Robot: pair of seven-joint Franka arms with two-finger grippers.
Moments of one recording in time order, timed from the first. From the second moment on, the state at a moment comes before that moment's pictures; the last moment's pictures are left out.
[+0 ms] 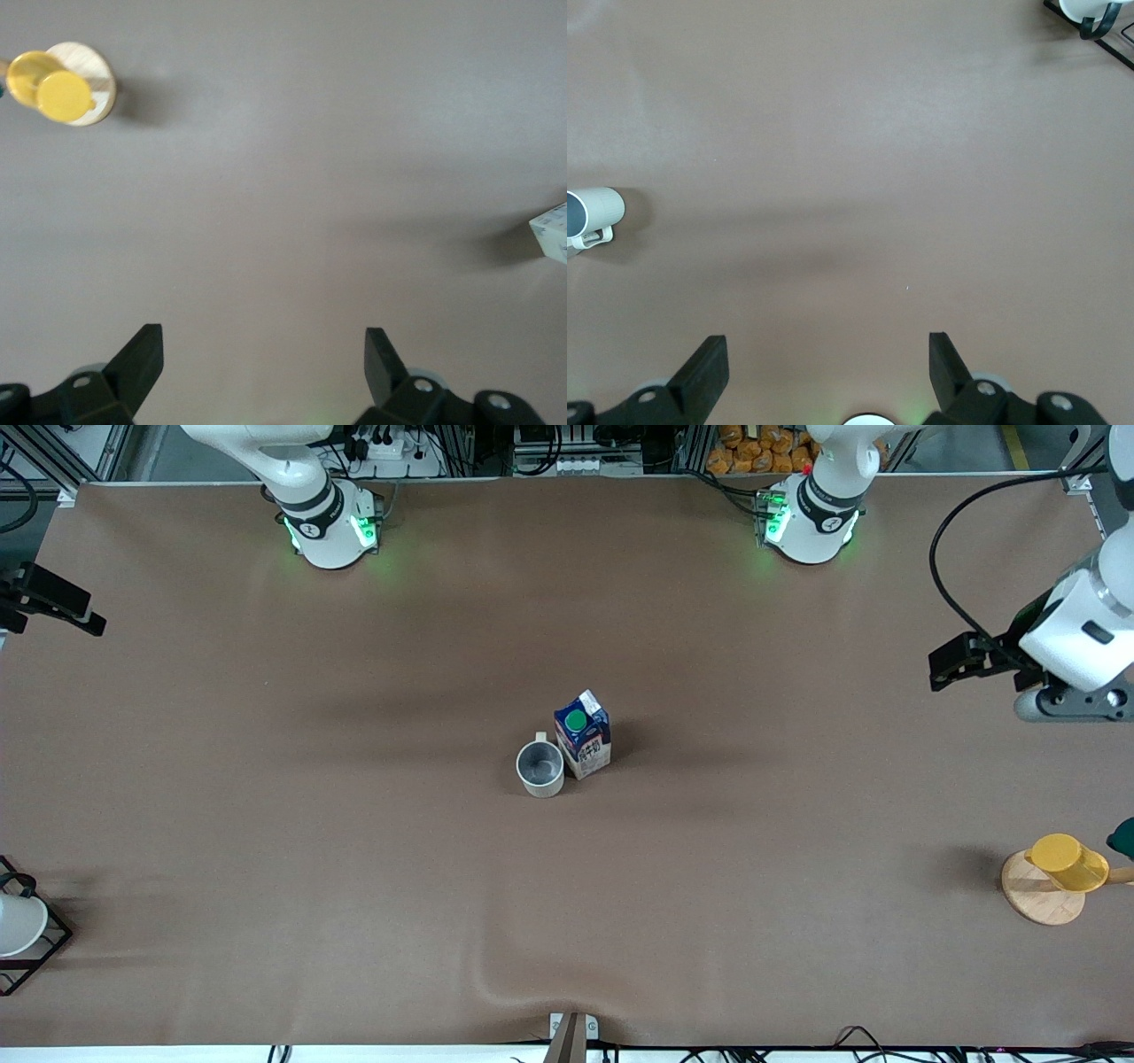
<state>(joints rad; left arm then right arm) 0.16 0.12 -0.32 -1.41 0.08 1.46 -0.14 0.02 0.00 -0.10 -1.43 0.05 1.38 0.01</state>
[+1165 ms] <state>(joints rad) 0.12 -0.06 -0.22 -1.63 0.04 1.53 -0.15 0.02 0.00 -0.09 -1.44 0.05 1.38 0.01</state>
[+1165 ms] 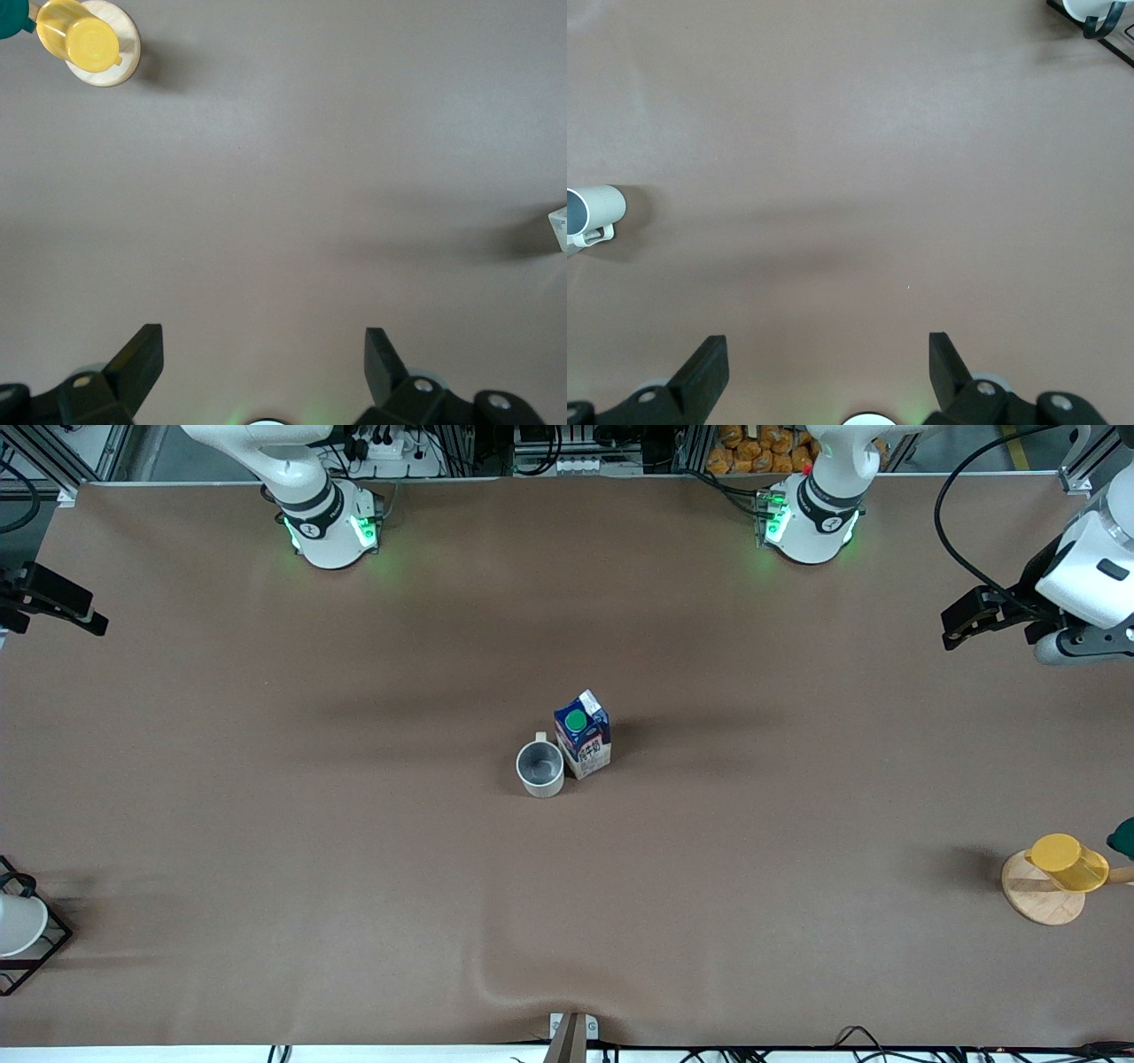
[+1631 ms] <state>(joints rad) 0.12 -0.06 -0.22 -1.62 0.04 1.54 -0.15 0.02 0.00 -0.09 -1.44 0.05 1.38 0.01</state>
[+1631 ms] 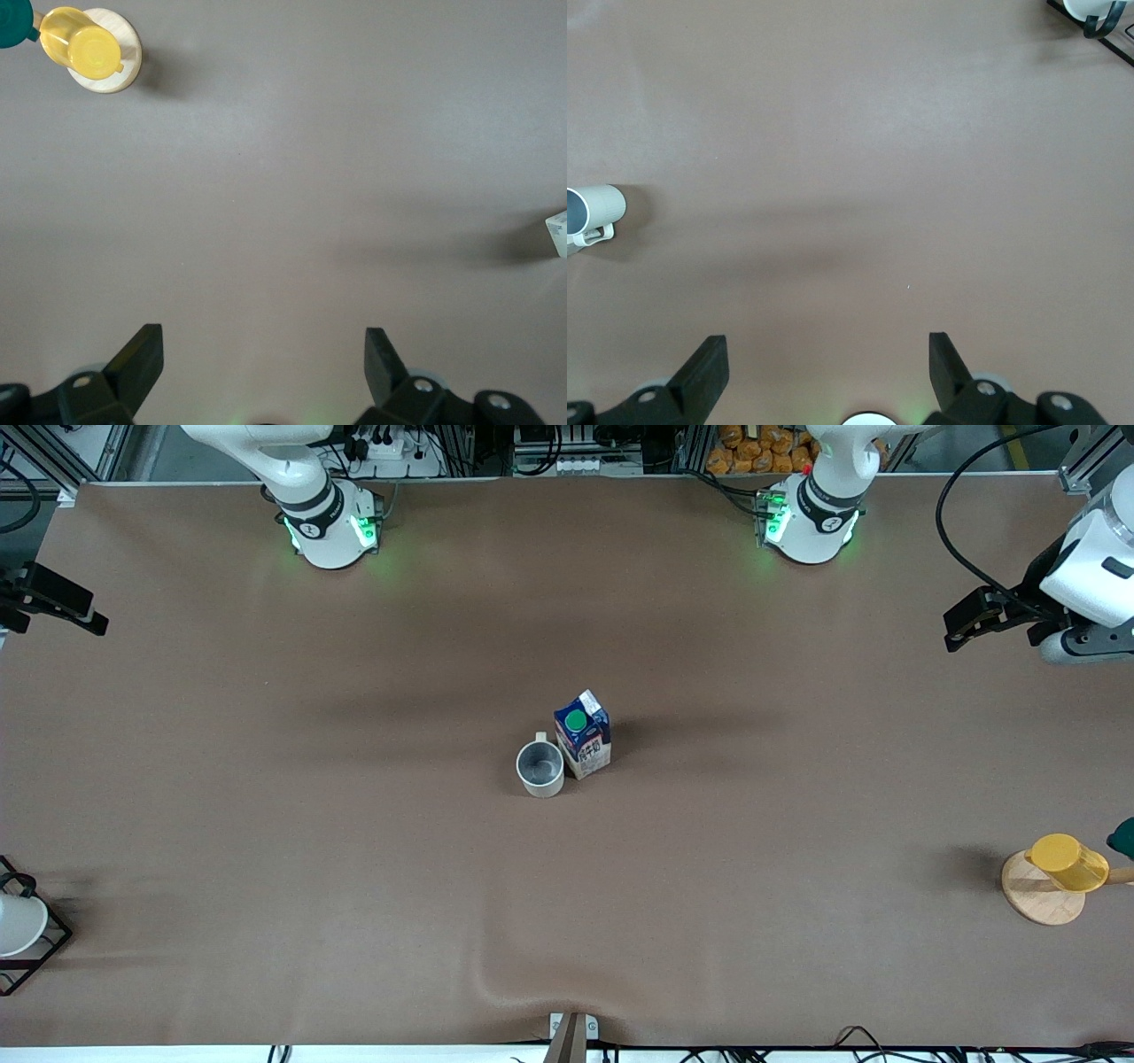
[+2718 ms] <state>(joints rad) 0.10 -0.04 -0.22 -1.60 0.04 1.54 -0.15 0.02 0.00 -0.08 -1.43 0.05 1.38 0.00</state>
